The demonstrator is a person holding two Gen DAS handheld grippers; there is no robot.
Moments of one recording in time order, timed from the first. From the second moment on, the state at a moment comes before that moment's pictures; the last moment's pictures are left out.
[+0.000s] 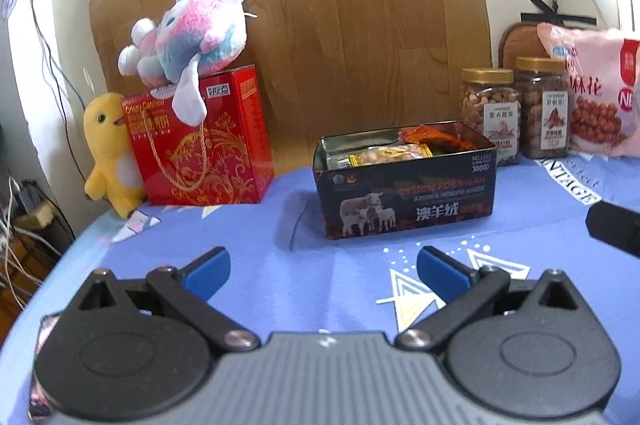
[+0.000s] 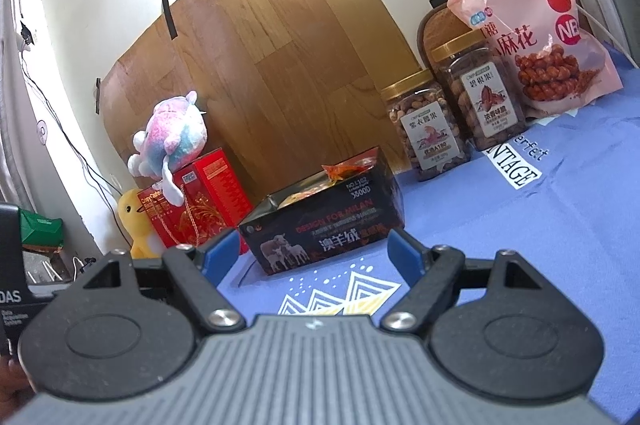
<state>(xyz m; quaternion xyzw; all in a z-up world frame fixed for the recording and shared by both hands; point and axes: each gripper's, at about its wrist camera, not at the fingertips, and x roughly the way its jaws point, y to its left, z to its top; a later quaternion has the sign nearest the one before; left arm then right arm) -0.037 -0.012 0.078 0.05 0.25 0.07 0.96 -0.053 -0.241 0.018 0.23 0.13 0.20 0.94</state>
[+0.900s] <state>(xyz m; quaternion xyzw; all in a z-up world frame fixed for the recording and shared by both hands) -0.023 -0.002 0.053 0.05 0.33 0.10 0.94 -0.048 -0.233 0.014 0.22 0.15 0.22 0.94</state>
